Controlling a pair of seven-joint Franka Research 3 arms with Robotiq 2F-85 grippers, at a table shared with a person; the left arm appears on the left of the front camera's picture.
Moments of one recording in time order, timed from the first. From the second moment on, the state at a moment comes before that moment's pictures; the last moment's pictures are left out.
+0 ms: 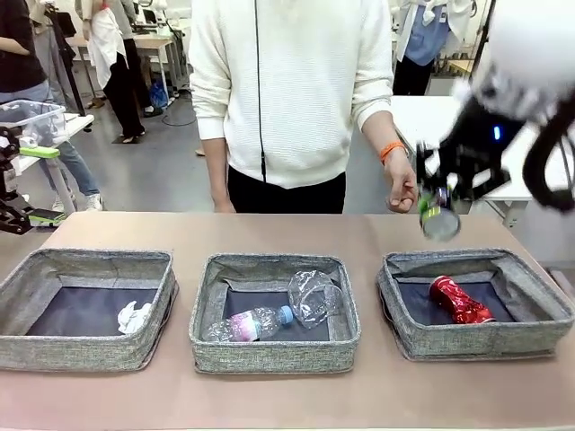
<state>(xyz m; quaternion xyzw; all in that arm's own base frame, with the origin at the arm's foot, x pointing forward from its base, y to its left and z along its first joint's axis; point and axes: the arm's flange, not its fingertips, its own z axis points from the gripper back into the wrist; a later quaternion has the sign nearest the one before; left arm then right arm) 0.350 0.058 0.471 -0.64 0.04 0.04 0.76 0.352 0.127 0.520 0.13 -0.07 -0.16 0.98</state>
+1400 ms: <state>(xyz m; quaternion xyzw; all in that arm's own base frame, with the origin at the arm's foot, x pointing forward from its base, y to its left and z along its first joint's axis) 0.351 0.058 0.471 -0.64 0.04 0.04 0.76 0.356 0.084 0.439 0.20 0.00 -0.13 0.97</state>
